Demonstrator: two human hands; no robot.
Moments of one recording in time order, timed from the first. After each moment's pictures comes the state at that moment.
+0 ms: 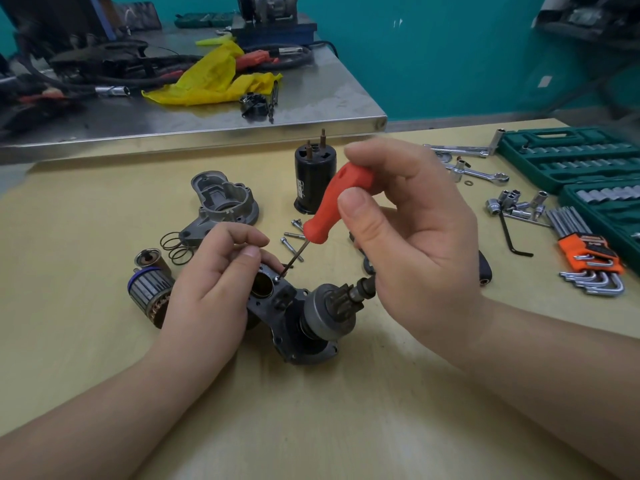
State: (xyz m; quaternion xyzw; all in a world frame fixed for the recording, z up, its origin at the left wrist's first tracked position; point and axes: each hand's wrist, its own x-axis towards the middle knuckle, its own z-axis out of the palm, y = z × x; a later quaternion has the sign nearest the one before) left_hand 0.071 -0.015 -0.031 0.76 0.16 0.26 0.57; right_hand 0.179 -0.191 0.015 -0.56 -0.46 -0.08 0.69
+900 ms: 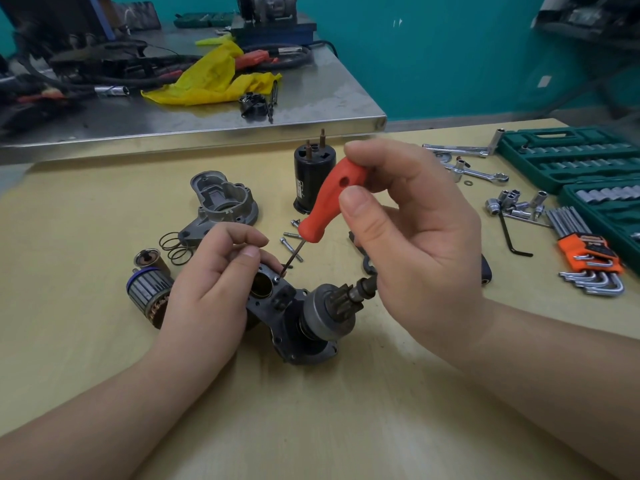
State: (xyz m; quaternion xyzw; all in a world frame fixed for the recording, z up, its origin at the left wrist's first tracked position) left_hand 0.071 -0.015 -0.031 0.76 0.17 0.27 0.58; right_hand 0.179 -0.192 0.014 -0.57 -0.45 -0.10 0.68
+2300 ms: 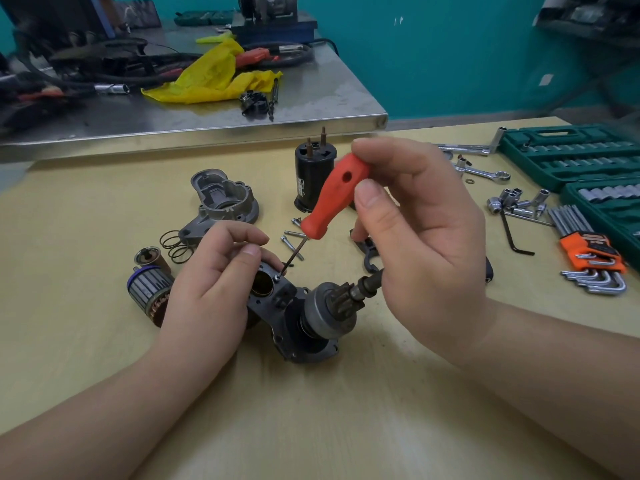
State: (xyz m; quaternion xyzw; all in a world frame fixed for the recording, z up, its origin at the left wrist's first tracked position) left_hand 0.071 -0.016 -0.030 0.75 0.16 0.27 0.58; right_hand 0.177 -0.192 0.011 -0.56 -0.43 -0.09 0.70
